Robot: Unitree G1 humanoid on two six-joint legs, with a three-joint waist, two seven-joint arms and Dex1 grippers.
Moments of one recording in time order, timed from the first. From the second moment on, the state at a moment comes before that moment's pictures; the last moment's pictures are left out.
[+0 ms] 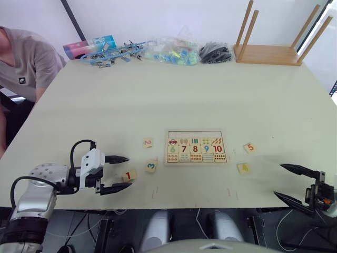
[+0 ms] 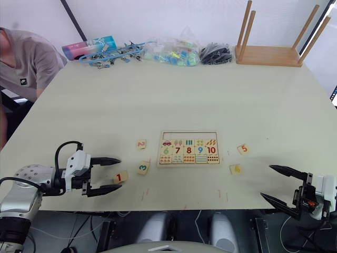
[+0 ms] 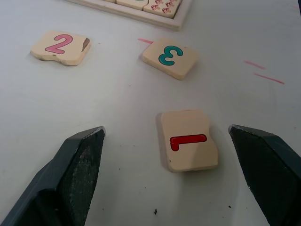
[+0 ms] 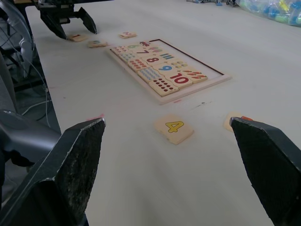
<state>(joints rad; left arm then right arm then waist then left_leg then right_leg) 0.02 0.86 0.13 0.16 -0.32 -0.06 -1.40 0.31 -0.64 -0.42 0.09 0.65 -0.26 1.49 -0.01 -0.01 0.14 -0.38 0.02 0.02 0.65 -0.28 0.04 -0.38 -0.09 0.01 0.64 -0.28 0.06</state>
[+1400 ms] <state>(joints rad) -0.25 0.93 0.01 0.18 -0.29 0.04 -1.47 0.37 -0.56 -0.45 -0.05 0.71 -0.23 1.42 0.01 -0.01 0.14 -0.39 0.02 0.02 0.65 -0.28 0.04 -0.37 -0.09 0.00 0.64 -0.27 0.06</state>
